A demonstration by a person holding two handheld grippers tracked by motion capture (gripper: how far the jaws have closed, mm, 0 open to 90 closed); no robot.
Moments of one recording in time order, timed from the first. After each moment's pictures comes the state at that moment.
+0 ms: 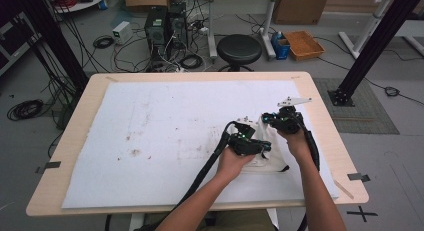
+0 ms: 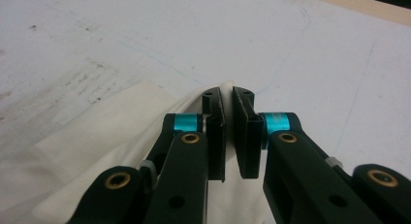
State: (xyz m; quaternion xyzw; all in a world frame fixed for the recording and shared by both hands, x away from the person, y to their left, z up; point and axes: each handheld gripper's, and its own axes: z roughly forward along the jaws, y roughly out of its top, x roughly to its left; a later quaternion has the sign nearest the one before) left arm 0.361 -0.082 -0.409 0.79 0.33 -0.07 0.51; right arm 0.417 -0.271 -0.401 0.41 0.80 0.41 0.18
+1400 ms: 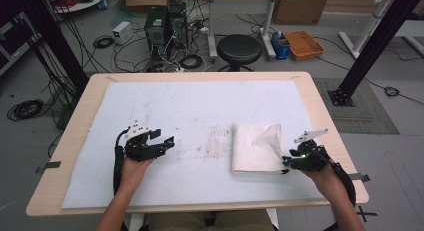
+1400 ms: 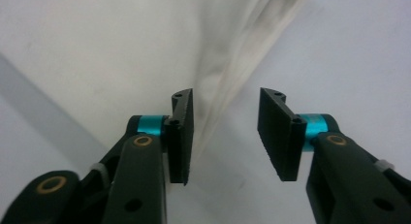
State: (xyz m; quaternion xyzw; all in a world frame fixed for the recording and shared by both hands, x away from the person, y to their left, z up) left arm 0.334 0.193 -0.427 0.72 0.43 0.18 0.51; right arm 0.316 -0.308 -0.401 0.42 0.86 0.26 0.16
